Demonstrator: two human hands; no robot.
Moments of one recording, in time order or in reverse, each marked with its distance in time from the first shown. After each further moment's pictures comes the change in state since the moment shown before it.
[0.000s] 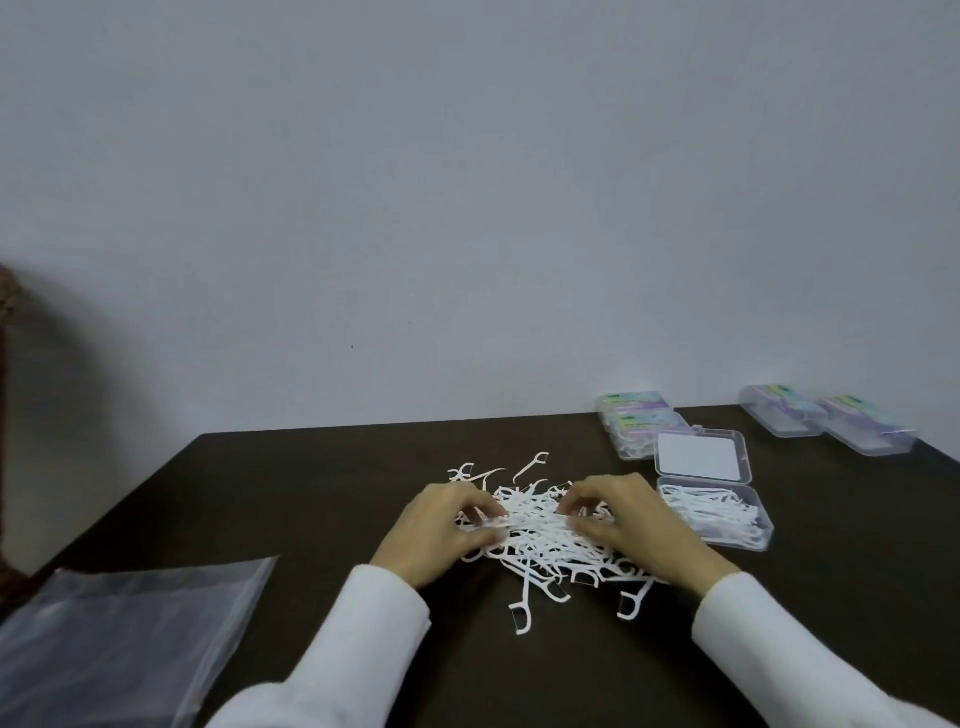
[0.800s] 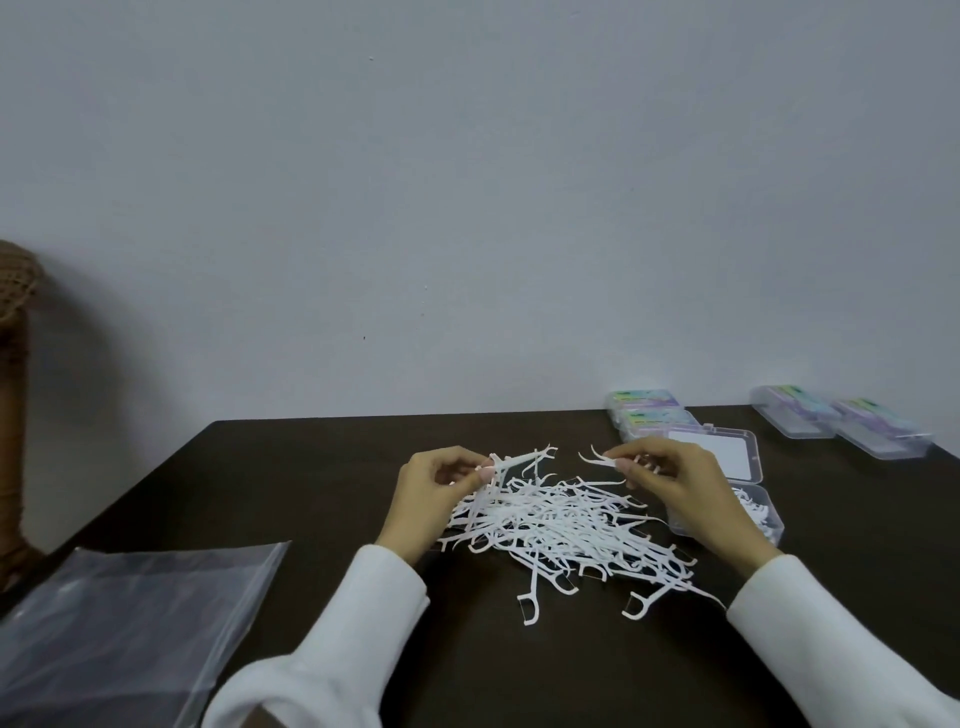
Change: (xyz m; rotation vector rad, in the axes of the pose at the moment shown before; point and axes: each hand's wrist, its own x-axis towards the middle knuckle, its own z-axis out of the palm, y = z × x) left_hand 0.004 -0.001 -0.005 -0.563 0.305 -0.147; right_hand -0.005 0.012 -0.026 0.385 0.294 0.109
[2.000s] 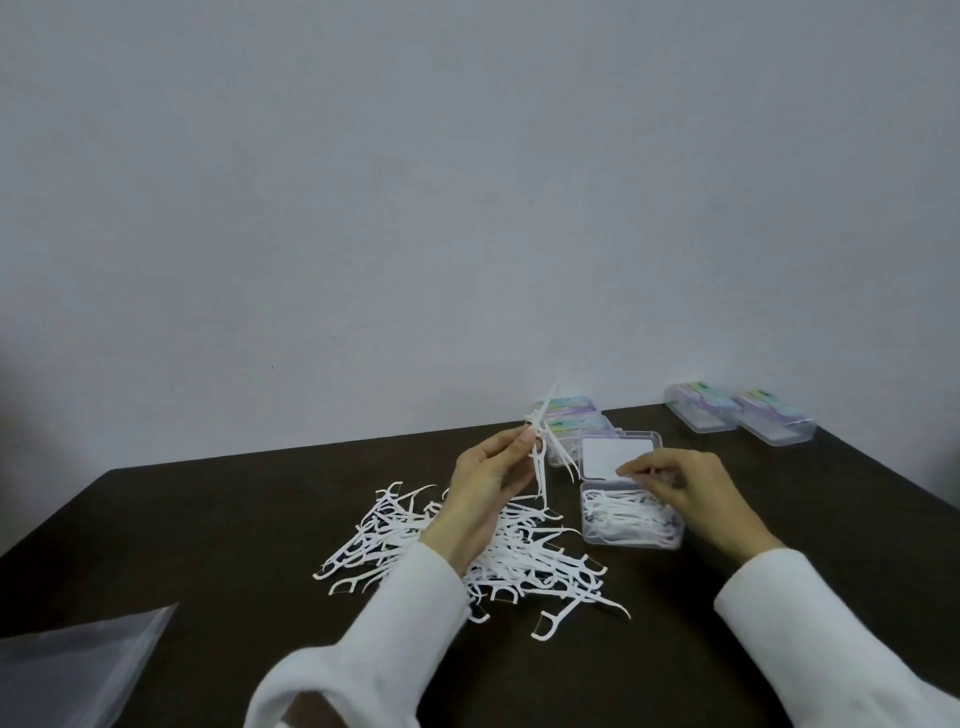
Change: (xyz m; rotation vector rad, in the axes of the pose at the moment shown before) left_hand 0.031 0.054 0.125 -0.772 -0.237 -0.317; right_hand -0.014 0.052 -0.077 -0.294 -0.008 0.141
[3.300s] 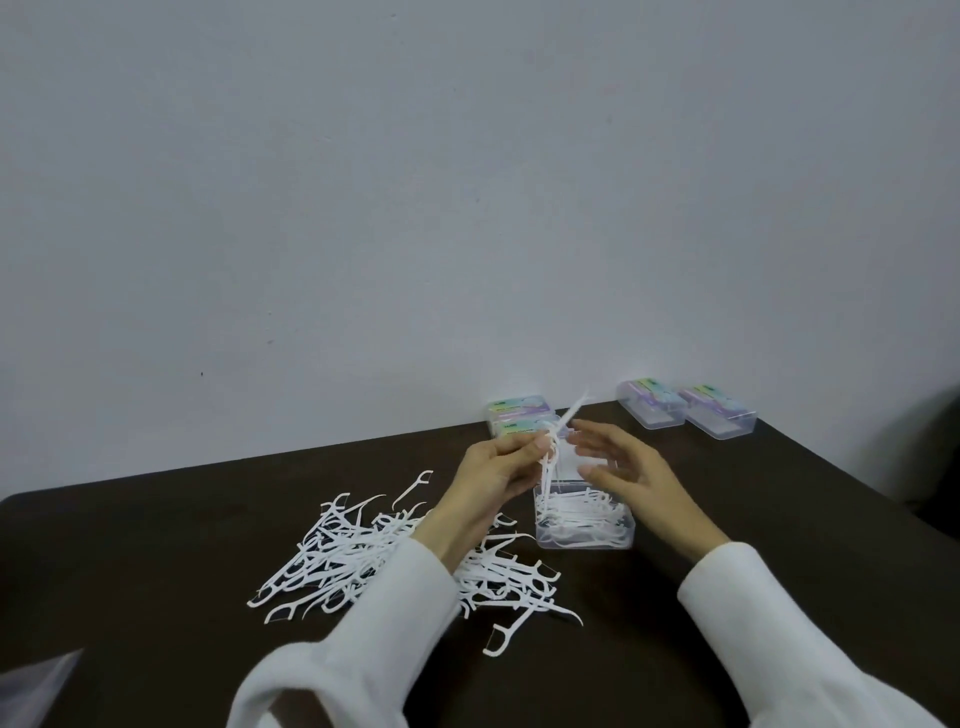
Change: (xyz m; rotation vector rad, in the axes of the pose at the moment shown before) left_hand 0.028 -0.018 0.033 0.159 -0.194 -0.055; right_hand -0.003 -0.003 0.003 0.524 -0.001 0.050
